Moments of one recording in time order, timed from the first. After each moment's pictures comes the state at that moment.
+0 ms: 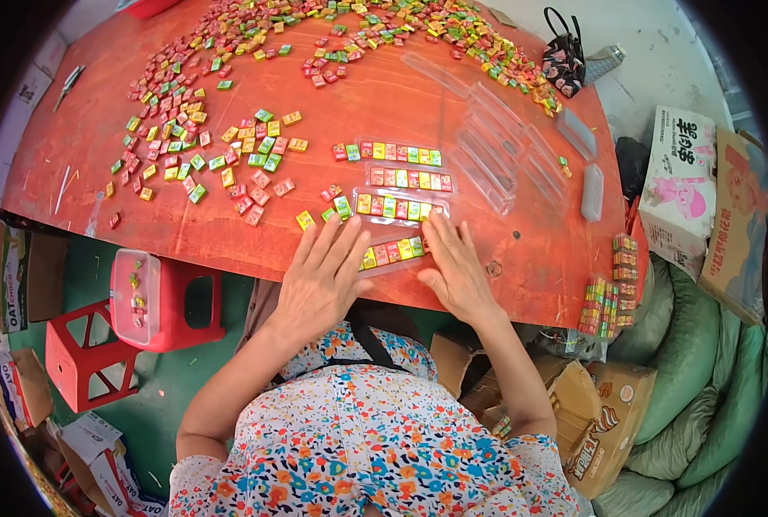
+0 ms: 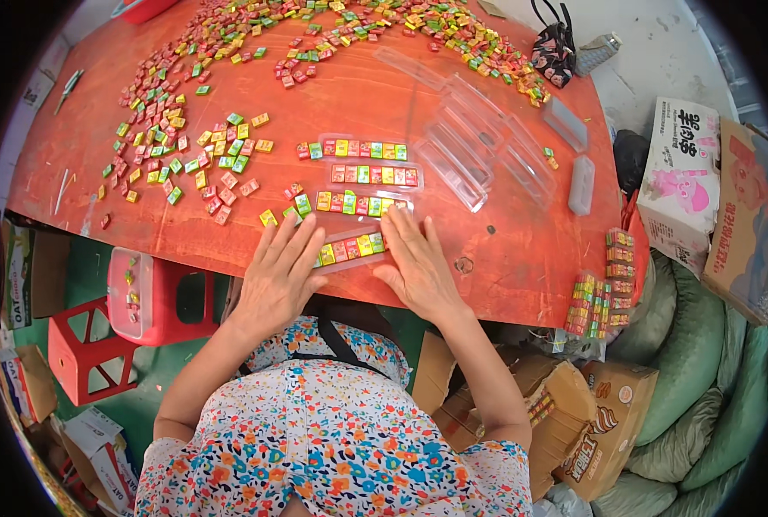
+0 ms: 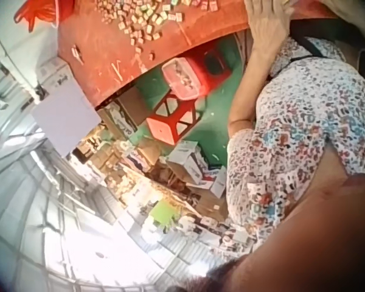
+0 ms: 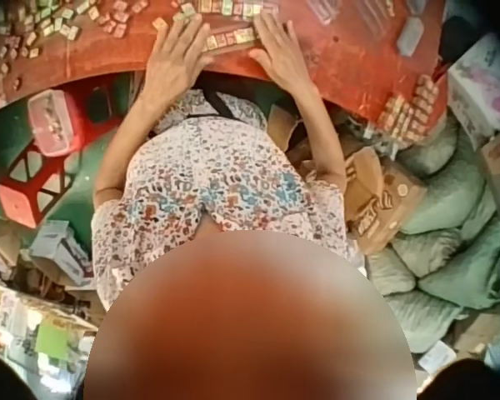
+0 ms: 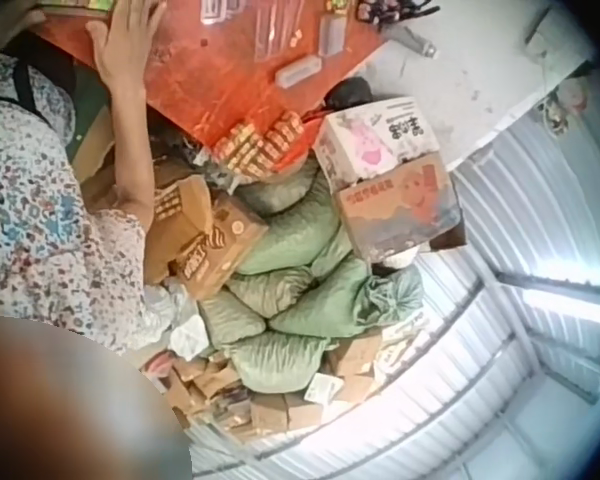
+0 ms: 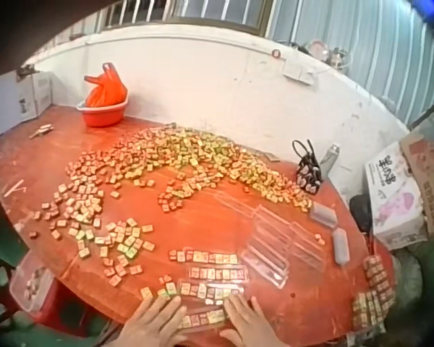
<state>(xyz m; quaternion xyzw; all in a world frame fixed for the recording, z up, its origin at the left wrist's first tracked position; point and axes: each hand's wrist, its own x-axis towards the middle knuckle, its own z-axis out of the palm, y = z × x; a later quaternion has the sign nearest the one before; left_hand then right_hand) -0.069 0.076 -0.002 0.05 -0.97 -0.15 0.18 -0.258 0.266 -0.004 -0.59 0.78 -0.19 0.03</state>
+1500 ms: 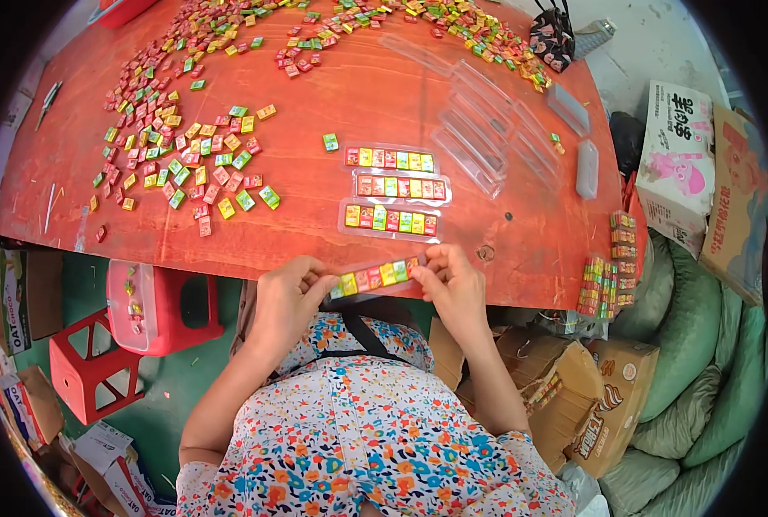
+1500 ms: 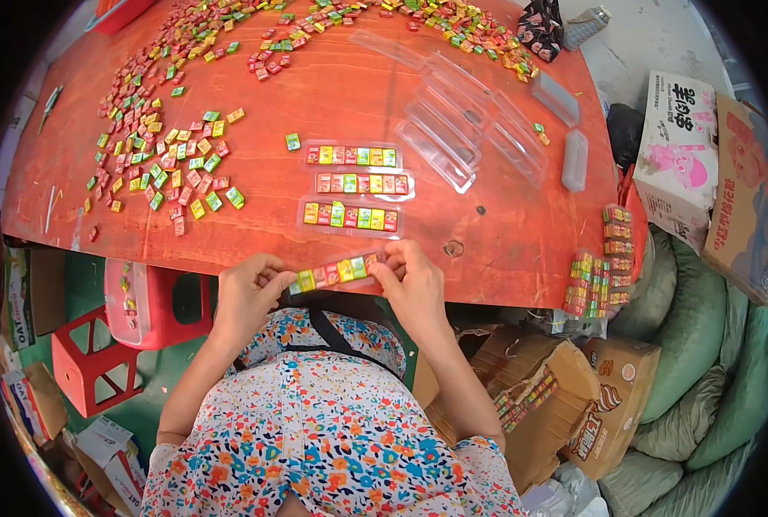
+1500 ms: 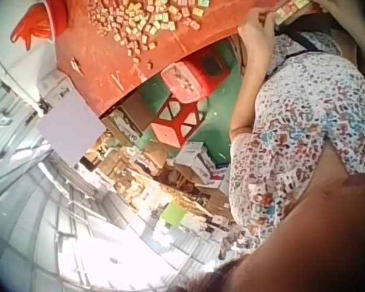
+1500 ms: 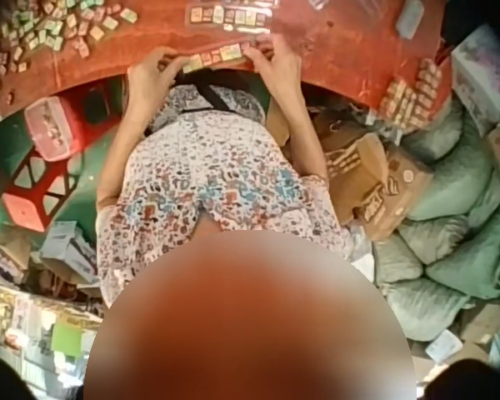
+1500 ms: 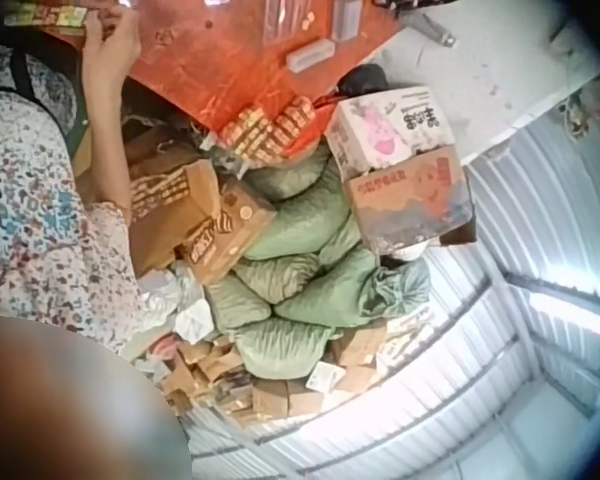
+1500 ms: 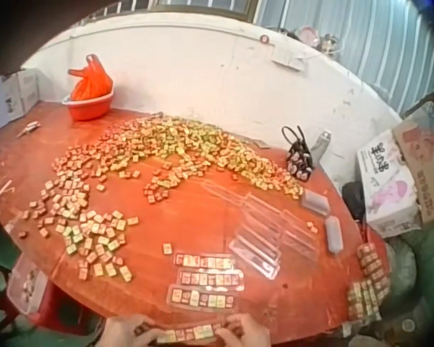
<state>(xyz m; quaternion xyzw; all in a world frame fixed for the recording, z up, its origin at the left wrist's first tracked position) -0.053 0.081 0.016 0.29 -0.80 -0.52 0.09 -0.208 0.273 0.017 -0.26 0.86 -0.41 0.17</state>
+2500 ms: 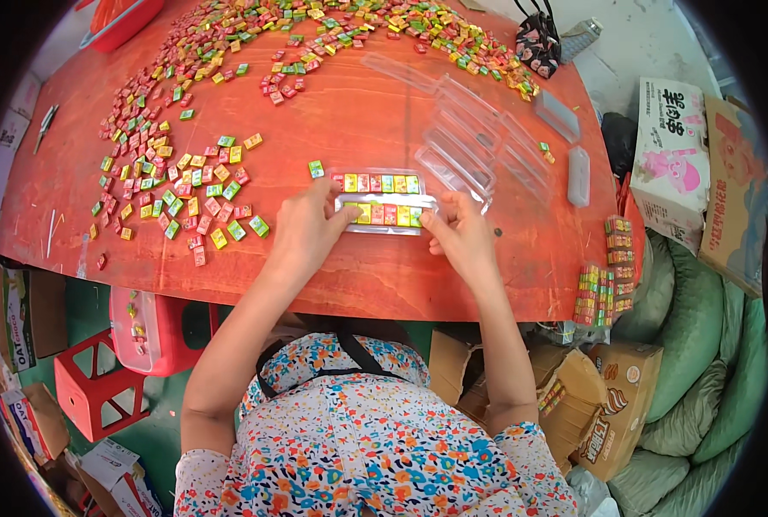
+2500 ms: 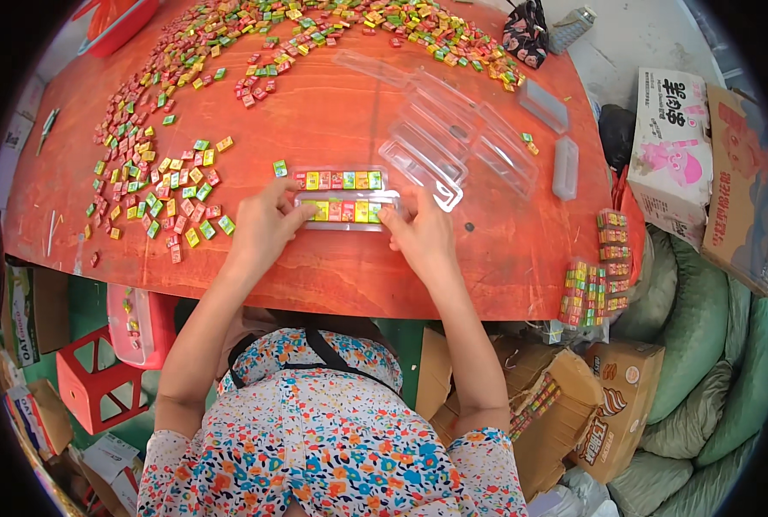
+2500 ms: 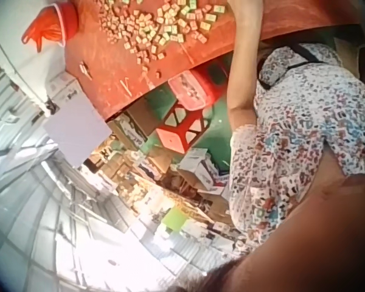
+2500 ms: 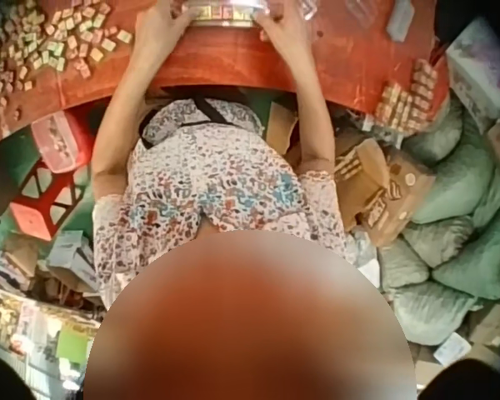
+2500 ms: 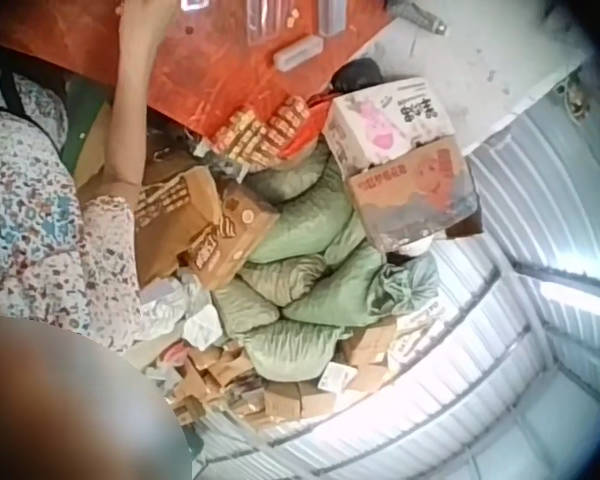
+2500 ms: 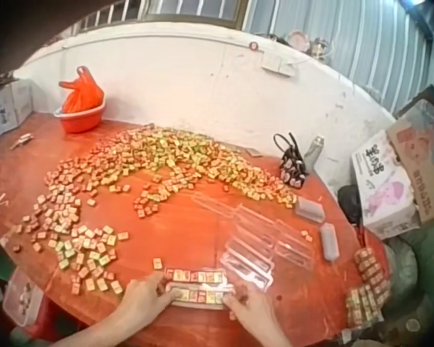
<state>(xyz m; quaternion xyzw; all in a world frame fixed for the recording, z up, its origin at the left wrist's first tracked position) -0.167 0.036 0.021 0.25 -0.86 -0.42 0.13 -0.296 0.234 0.029 -0.17 0.80 -0.52 0.24</state>
